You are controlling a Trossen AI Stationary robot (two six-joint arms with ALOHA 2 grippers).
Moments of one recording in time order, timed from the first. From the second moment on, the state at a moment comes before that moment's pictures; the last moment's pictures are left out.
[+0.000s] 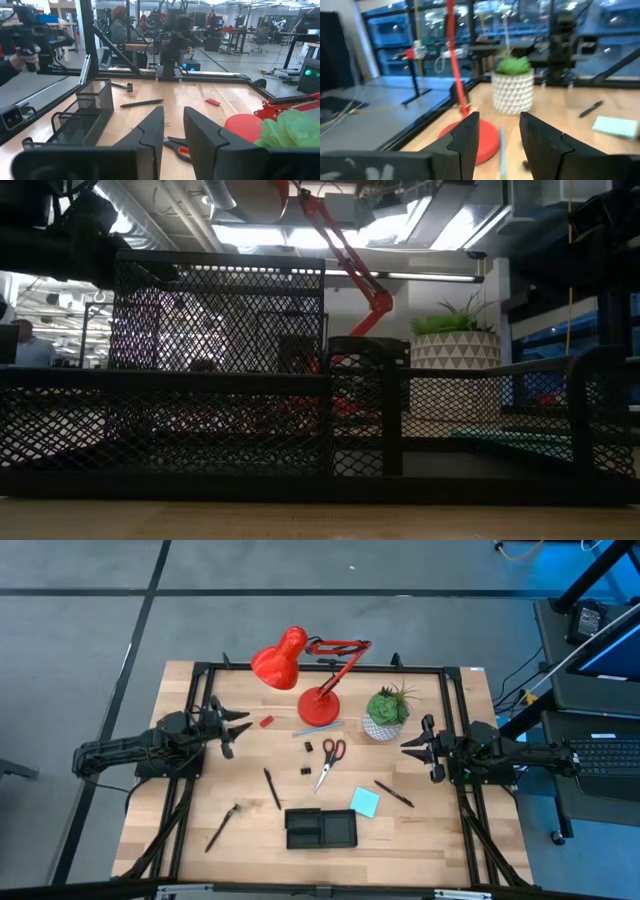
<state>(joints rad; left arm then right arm) 0.20 0.03 0.05 0.01 -0.16 0.05 -0.06 0.01 0.02 0.02 -0.12 -0.03</state>
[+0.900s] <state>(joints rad) 0.03 0.87 0.35 0.28 -0.05 0.08 -0.06 0.01 0.02 0.02 -0.12 -0.03</state>
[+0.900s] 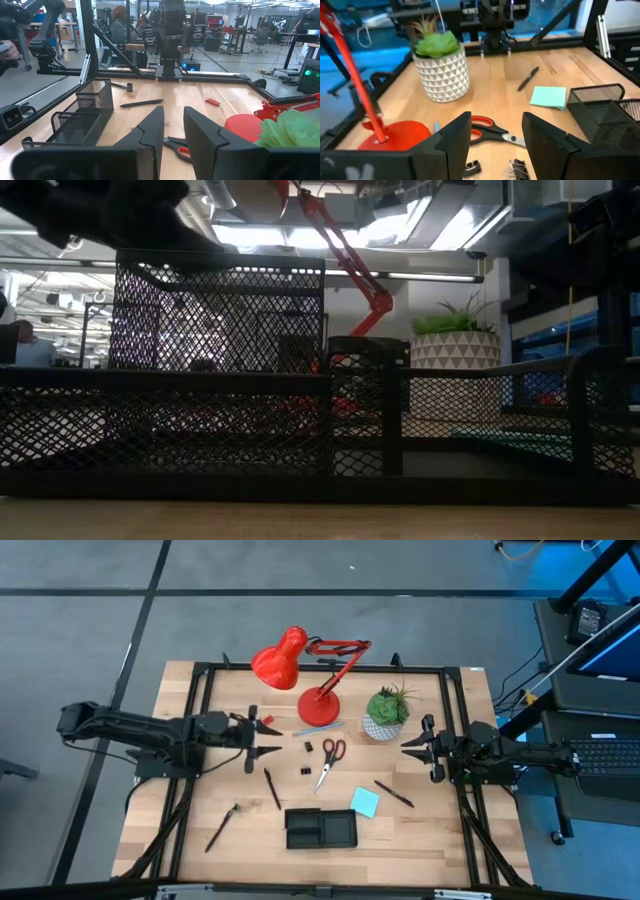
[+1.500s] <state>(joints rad) 0.03 1.31 0.49 0.30 -0.24 0.36 -0.06 0.01 0.02 0.02 -0.12 -0.06</state>
